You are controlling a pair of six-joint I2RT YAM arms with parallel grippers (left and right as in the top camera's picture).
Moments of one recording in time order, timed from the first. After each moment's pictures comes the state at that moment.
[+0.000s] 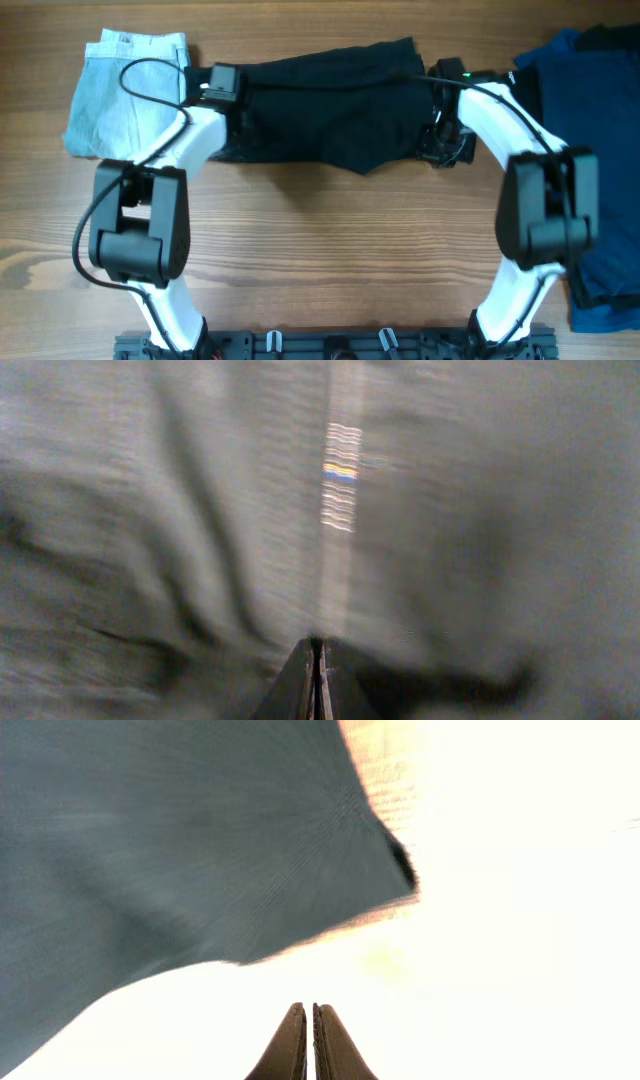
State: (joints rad) left arm -0.21 1.97 1.27 -0.58 -0.10 -0.46; right arm 0.13 1.98 1.44 -1.06 0.03 0.36
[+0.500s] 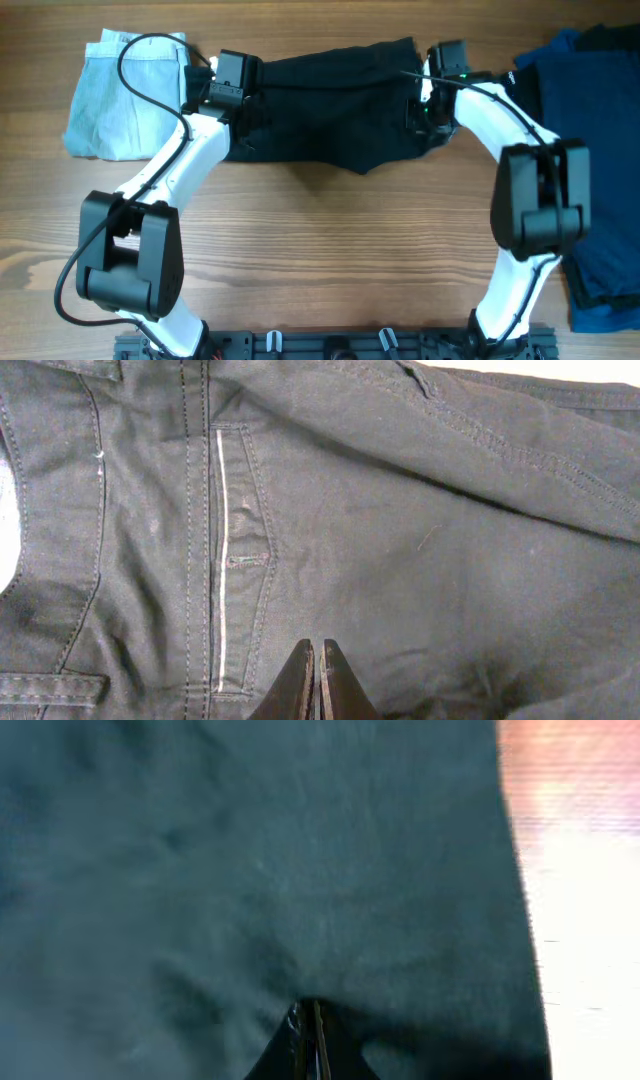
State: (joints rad) left arm -0.25 1.82 1.26 -0.44 -0.10 -0.46; right arm 0.13 2.10 1.44 -0.67 -0.08 0.17
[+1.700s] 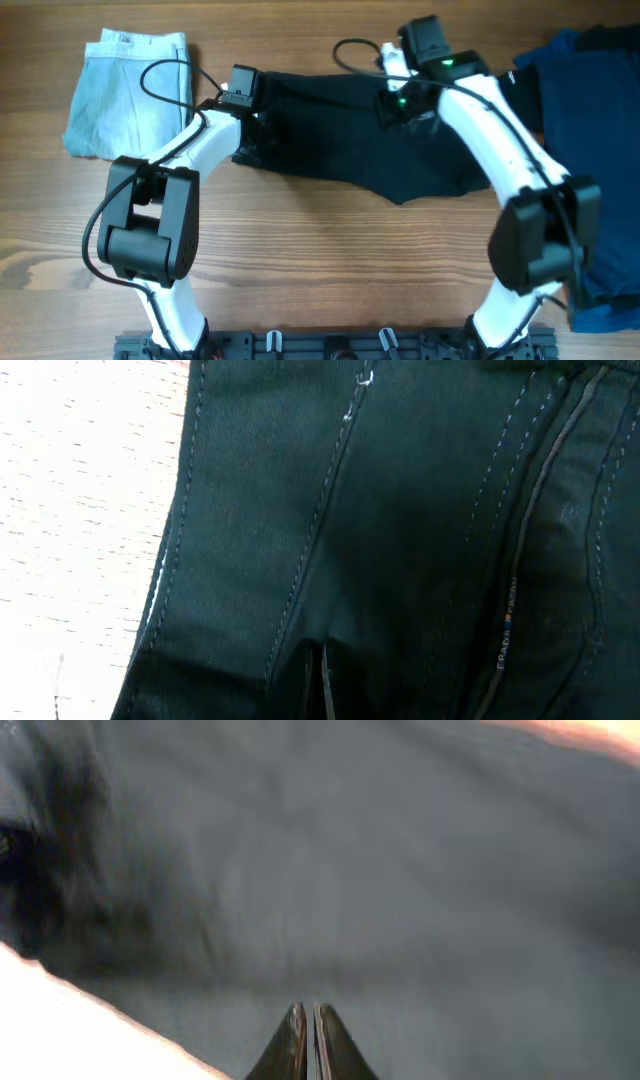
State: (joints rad) left arm -0.25 1.99 1.26 -0.50 -0.01 -0.51; right arm 0.31 1.96 1.60 -0.83 -0.16 0.01
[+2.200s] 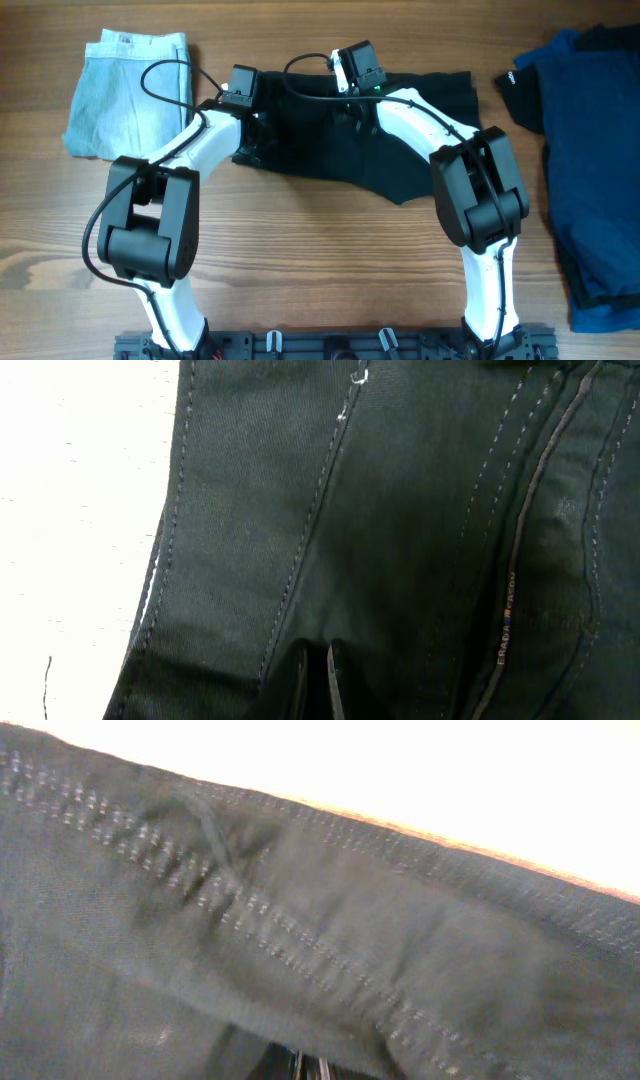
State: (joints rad) left arm -0.25 1.99 1.26 -0.50 0.00 -0.52; right arm 0.42 2.24 1.60 -0.33 -0.03 0.10
